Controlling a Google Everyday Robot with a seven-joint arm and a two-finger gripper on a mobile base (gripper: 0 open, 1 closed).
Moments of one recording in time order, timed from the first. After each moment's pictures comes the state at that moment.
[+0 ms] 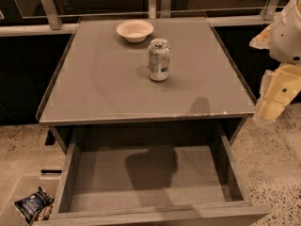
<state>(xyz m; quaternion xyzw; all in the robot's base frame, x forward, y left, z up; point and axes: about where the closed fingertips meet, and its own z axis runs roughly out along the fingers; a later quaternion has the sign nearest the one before) 0.438 -0.216 0.978 -0.60 0.78 -0.04 0.16</state>
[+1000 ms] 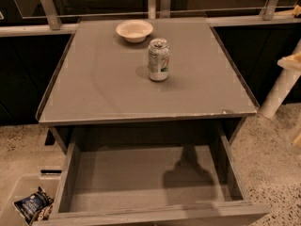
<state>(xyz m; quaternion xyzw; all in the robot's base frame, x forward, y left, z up) 0.400 -0.257 0.959 -0.59 0.78 0.01 0.22</state>
